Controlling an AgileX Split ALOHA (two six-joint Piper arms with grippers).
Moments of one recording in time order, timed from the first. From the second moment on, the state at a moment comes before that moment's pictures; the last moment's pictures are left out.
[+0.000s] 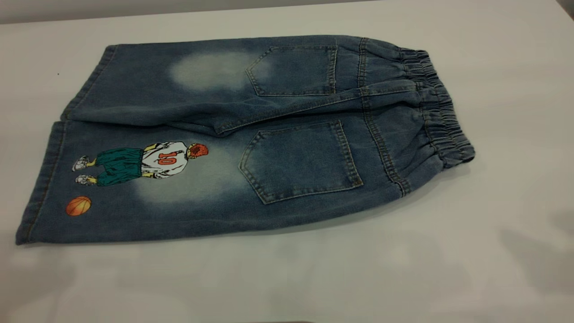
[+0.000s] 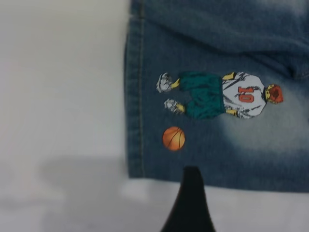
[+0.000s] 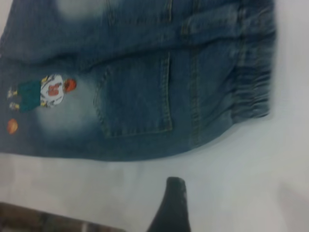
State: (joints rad) left arm 0.02 0.94 -0.54 -0.21 0.50 -0.04; right arm -0.06 1.03 -0.55 0.79 0.72 -0.43
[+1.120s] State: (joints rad) left arm 0.02 1.12 -0.54 -0.31 0.24 0.11; right arm -0.06 2.04 -0.60 1.82 0.60 -1.35
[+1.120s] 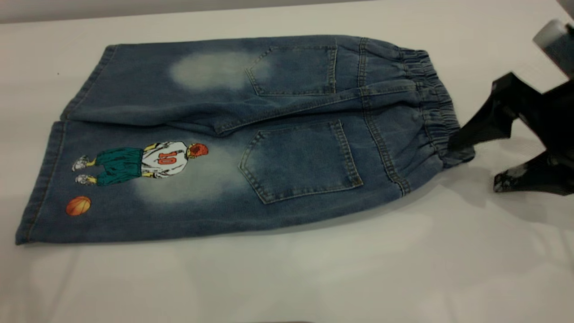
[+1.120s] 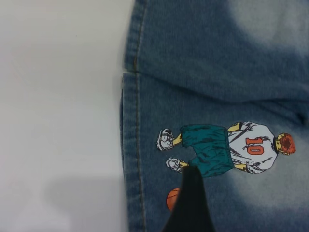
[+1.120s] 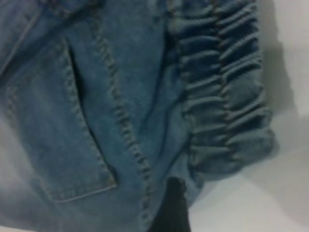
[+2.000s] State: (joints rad) left arm 0.02 1.12 -0.54 -0.31 0.24 0.12; right arm -0.06 2.10 -0.69 1.82 0.64 -1.37
